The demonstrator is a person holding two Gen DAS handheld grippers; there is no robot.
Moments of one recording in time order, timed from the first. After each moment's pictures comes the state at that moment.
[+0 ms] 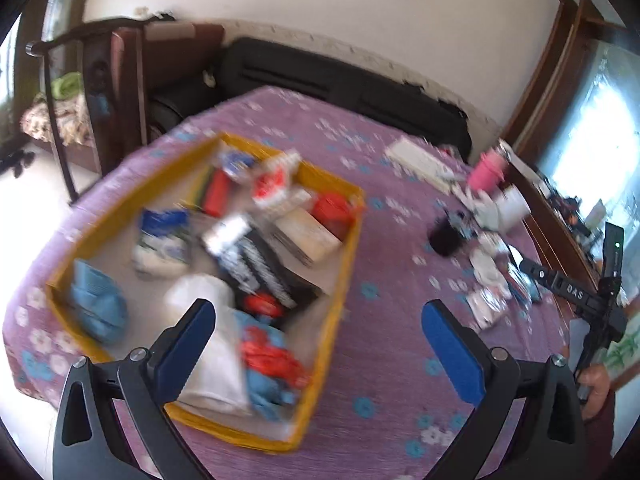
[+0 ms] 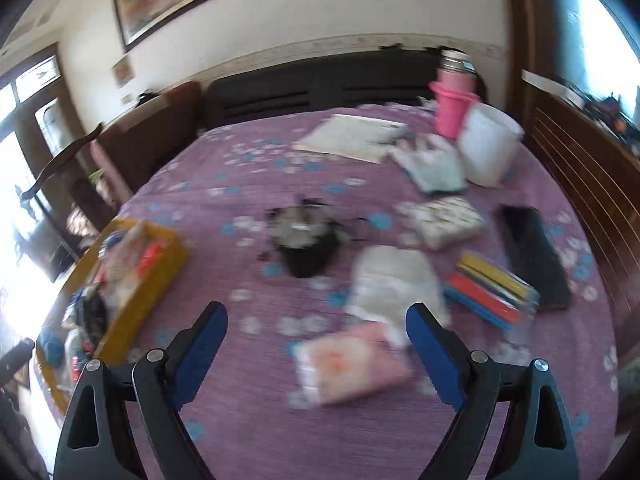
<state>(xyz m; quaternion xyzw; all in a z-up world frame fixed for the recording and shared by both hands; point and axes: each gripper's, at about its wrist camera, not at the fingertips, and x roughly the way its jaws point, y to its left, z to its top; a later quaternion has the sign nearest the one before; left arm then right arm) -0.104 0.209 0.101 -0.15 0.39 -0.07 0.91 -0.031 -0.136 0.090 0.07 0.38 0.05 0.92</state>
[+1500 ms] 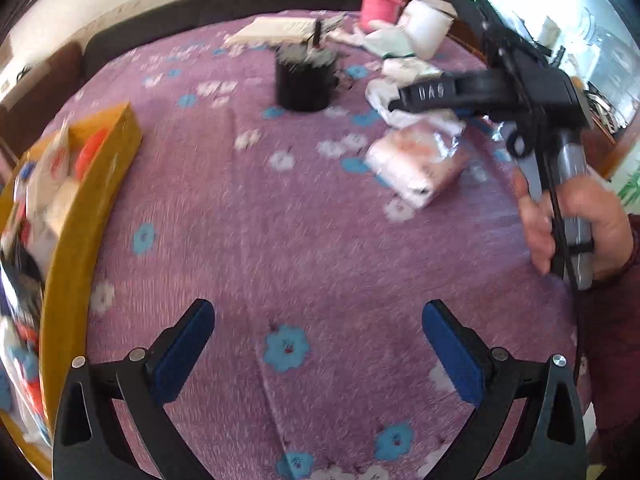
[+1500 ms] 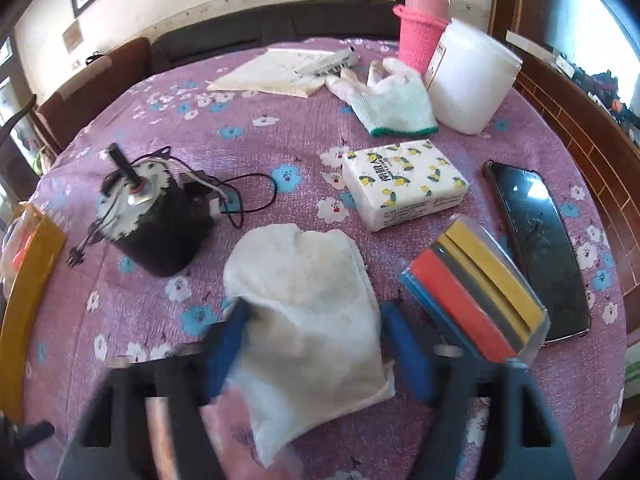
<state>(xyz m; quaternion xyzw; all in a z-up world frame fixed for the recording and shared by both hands) -0.063 0.014 0.022 0.08 0.48 -0.19 0.85 0.051 -0.176 0.014 0.04 0.47 0.00 0.88</state>
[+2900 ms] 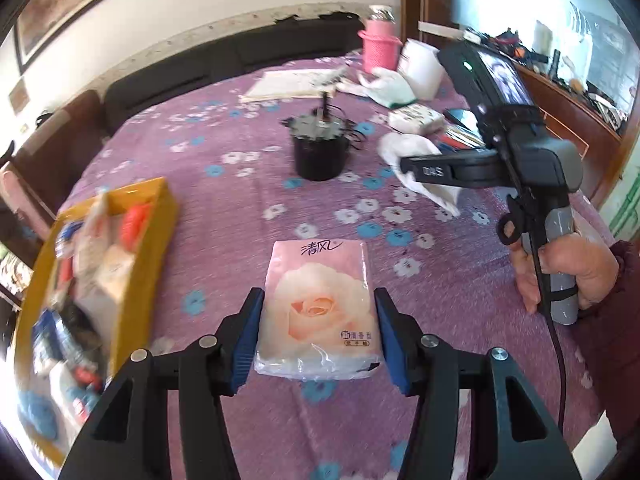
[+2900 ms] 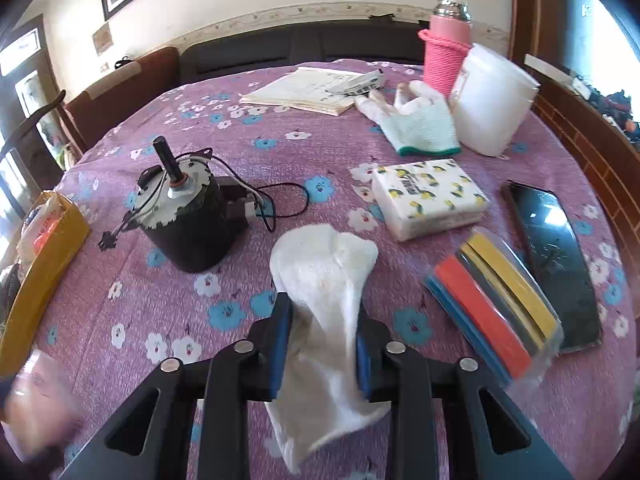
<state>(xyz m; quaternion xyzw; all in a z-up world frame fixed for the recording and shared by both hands) -0.075 0.018 0.062 0.11 0.41 -0.16 0.89 0.042 -0.170 0.013 0.03 0.43 0.03 0.90</state>
